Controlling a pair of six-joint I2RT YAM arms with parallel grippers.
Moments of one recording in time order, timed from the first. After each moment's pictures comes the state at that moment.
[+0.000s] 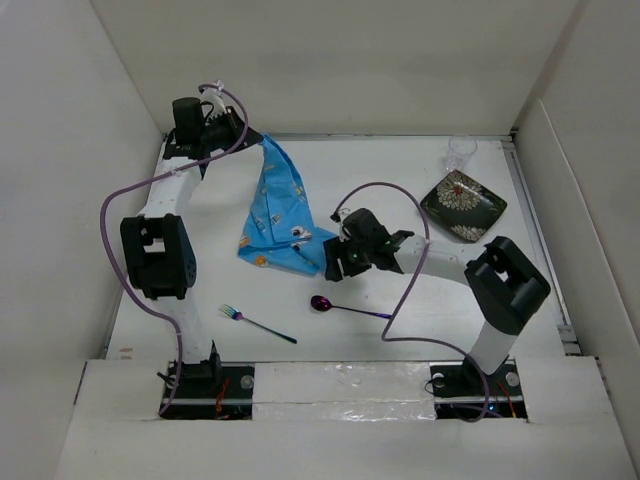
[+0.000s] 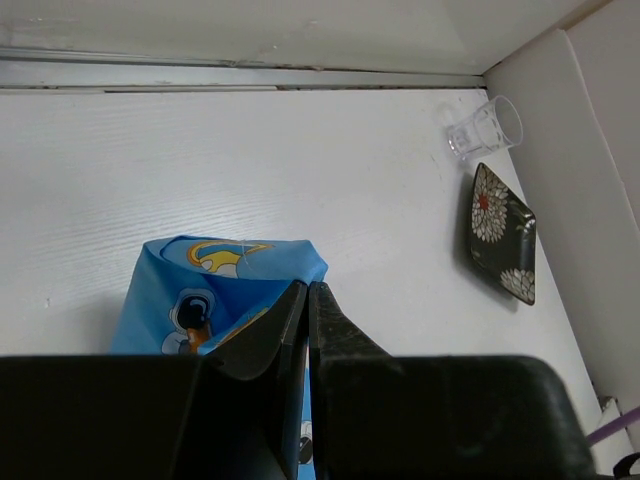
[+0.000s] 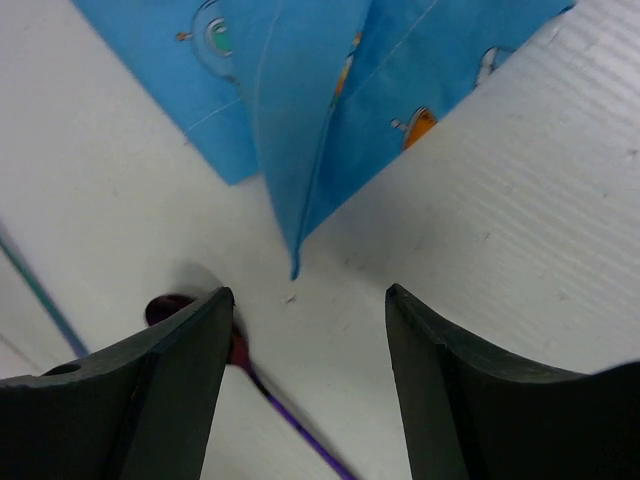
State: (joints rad) left arm 0.01 1.91 1.66 -0.12 0.67 -0.44; right arm 0.76 1.71 1.00 -0.16 -0.18 0.38
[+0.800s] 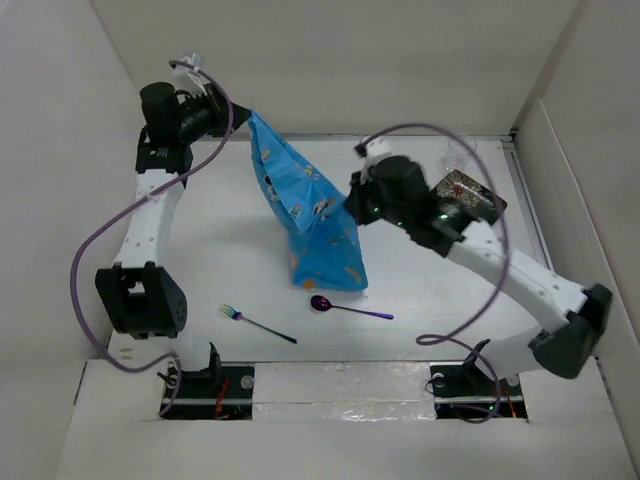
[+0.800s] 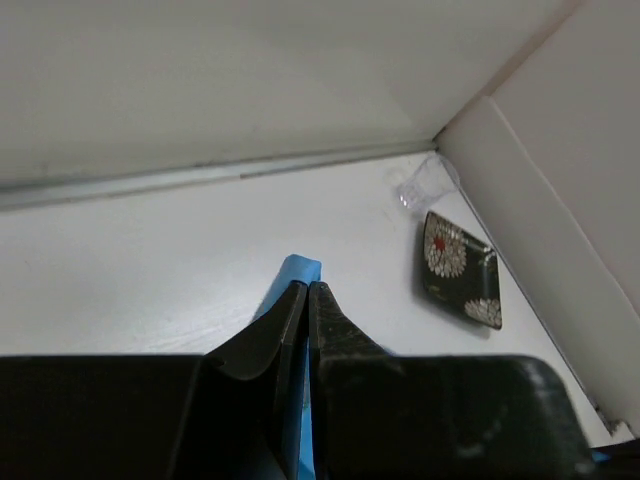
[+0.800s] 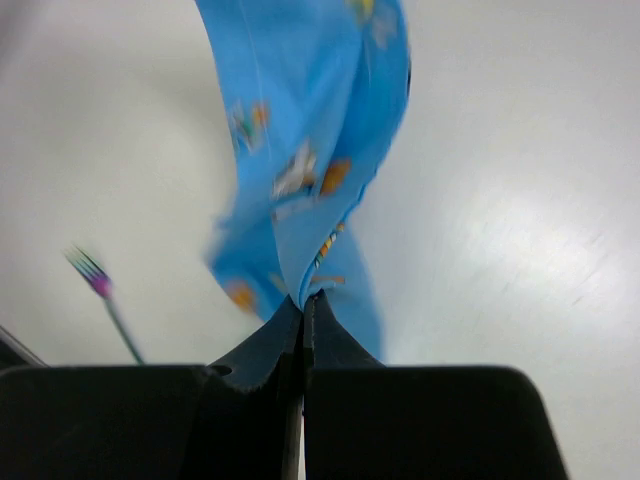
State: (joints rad) left arm 0.01 1.66 1.62 -0.14 0.66 -0.44; right arm 0.79 1.47 1.31 -0.43 0.11 0.29
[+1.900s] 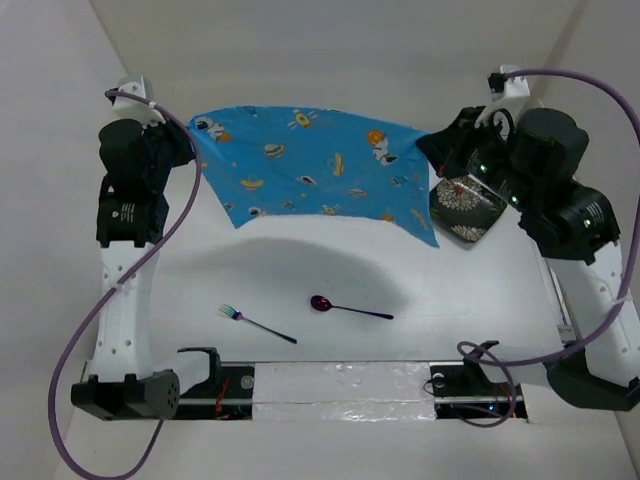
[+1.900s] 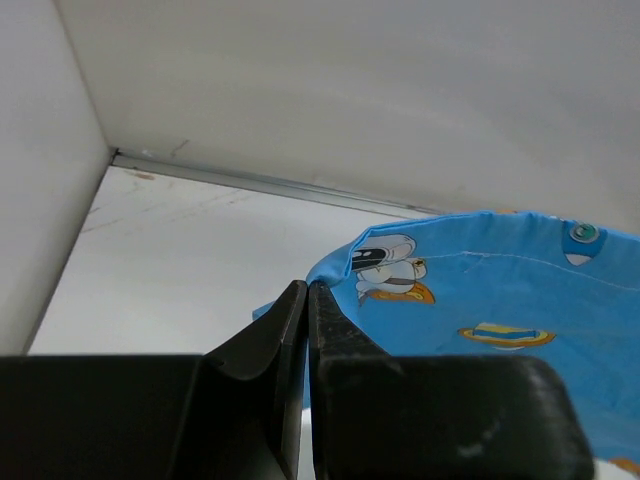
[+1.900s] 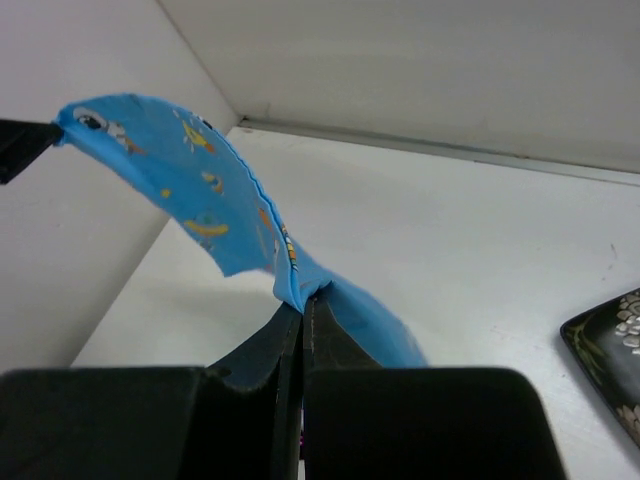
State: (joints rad) left arm 0.00 1.16 1.48 -0.43 0.03 -0.26; right arm 0.55 1.25 1.92 -0.77 0.04 0.32
